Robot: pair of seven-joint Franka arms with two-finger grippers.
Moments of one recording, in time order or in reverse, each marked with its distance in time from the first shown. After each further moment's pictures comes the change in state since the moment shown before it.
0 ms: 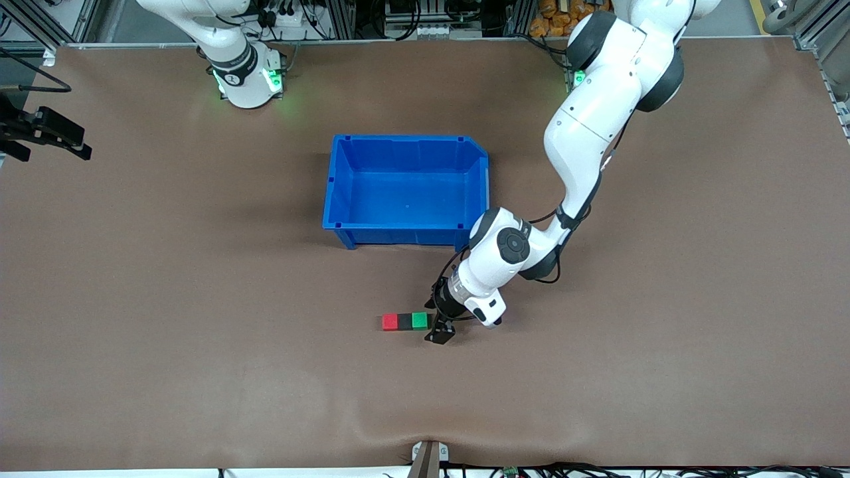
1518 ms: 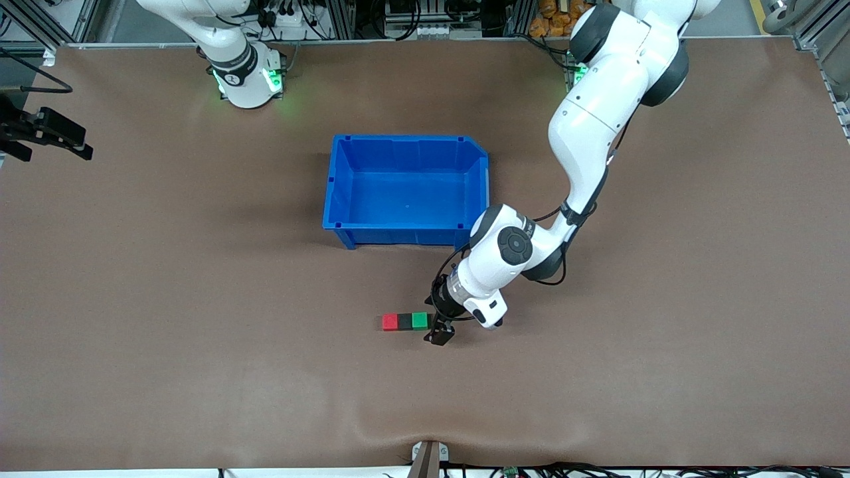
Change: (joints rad) left arm 0.002 -0.050 0.005 0.027 0.000 -0.106 0.000; right arm 0.001 0.001 0.000 -0.002 0.000 -0.003 0.000
